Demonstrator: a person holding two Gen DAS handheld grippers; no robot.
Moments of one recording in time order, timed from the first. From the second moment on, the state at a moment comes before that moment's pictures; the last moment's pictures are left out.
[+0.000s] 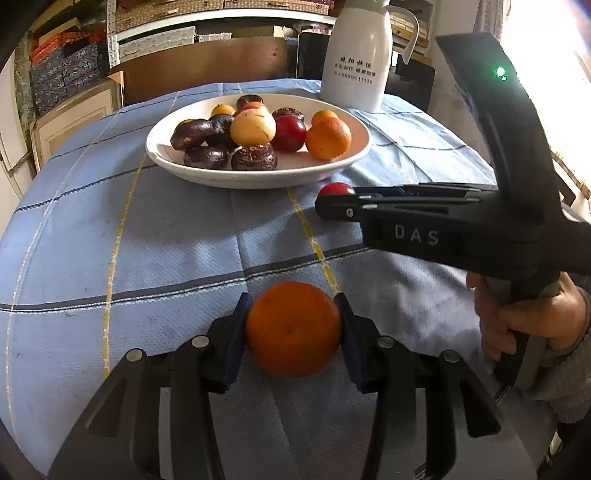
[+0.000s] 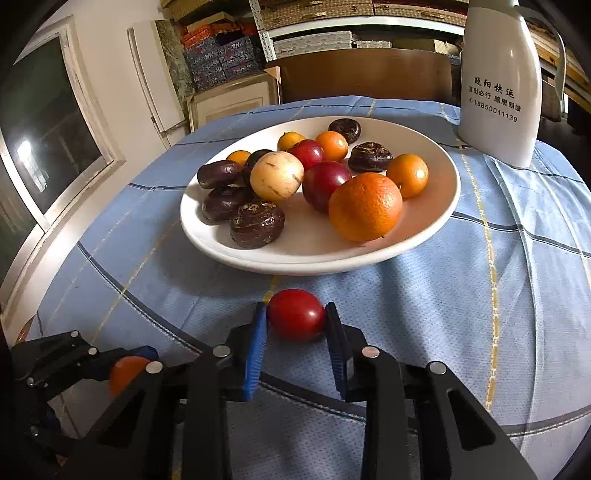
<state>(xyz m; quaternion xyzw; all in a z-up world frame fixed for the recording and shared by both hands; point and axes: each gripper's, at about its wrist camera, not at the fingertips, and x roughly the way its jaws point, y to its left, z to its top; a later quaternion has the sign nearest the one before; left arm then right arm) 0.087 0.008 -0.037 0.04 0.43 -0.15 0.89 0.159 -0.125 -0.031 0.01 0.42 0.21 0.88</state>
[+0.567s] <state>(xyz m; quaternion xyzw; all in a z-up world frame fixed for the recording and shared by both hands) 0.080 0.021 -0.021 0.01 0.40 -0.14 0.90 0.105 -0.164 -0.015 0.06 0.38 0.21 0.90</state>
